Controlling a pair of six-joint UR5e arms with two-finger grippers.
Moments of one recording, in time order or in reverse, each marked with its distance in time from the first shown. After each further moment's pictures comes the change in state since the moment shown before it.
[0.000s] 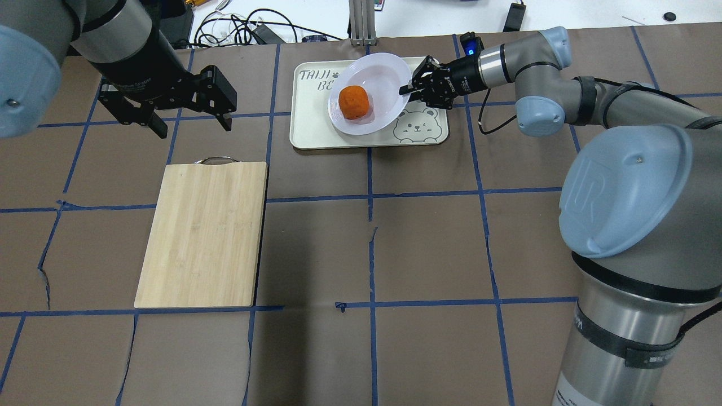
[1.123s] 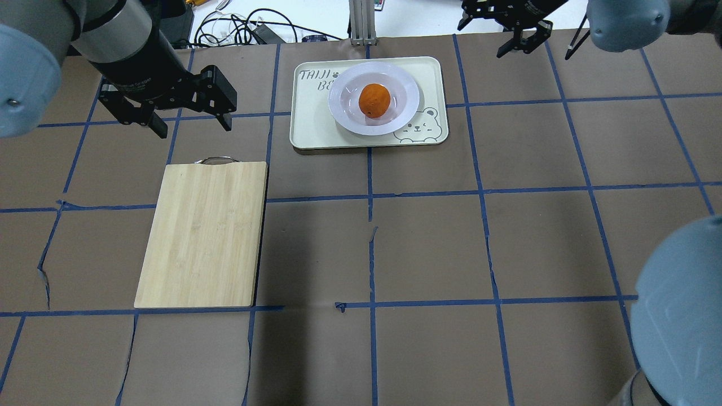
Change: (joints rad) left arm 0.002 0.000 0.000 0.000 0.000 0.000; right arm -0.014 -0.411 -0.091 0.463 -0.698 -0.081
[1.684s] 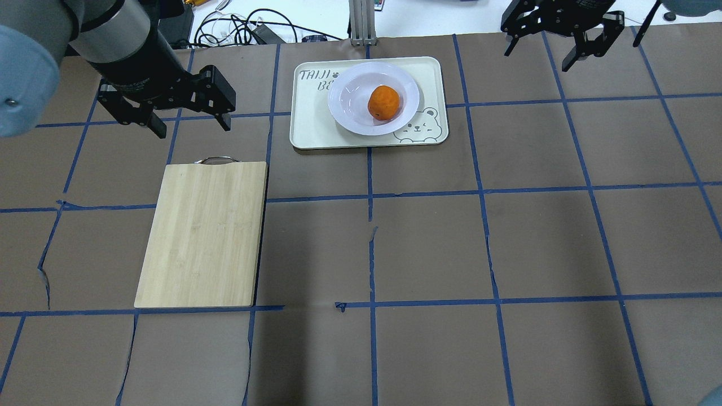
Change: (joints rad) left arm 0.001 0.000 0.000 -0.001 0.000 0.000; right arm 0.024 -0.148 -0.006 0.245 -0.199 -0.041
